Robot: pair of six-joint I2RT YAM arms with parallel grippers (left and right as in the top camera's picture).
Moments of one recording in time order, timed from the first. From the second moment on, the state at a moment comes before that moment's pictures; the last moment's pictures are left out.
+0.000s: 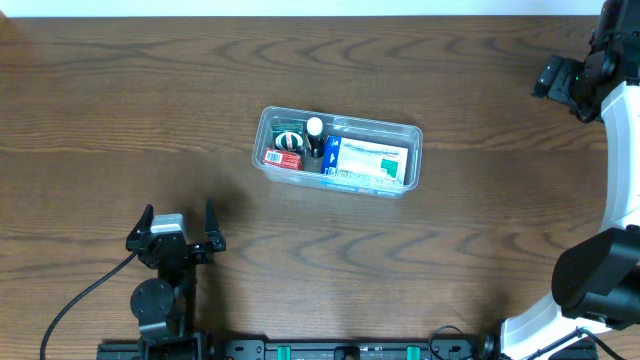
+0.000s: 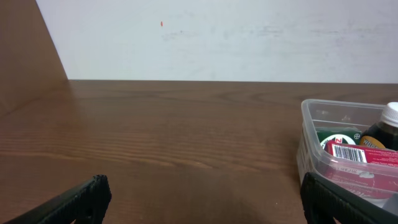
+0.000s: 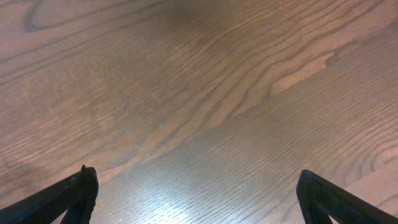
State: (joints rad) left arm 0.14 0.01 0.02 -0.11 0.06 0.02; right arm -0.23 1.82 1.78 -1.07 0.18 0.24
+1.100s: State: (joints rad) left arm 0.14 0.01 0.02 -0.11 0.06 0.02; right arm -0.22 1.81 1.78 -1.07 0.21 0.22
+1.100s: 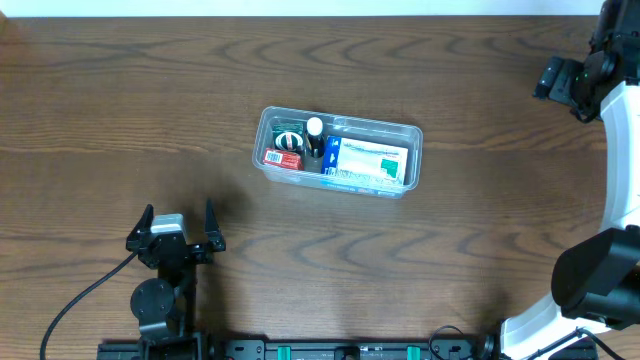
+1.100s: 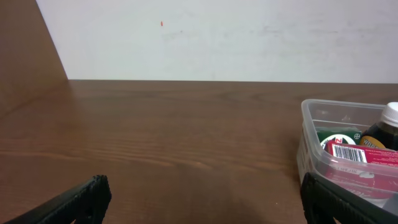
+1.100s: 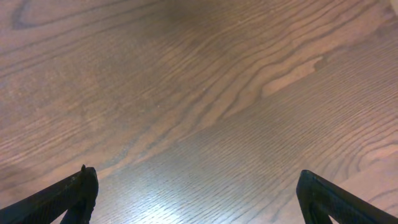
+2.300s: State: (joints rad) left arm 0.14 0.01 0.02 -0.11 0.05 0.02; right arm -0.01 0.35 0.37 -0.05 -0.17 -0.15
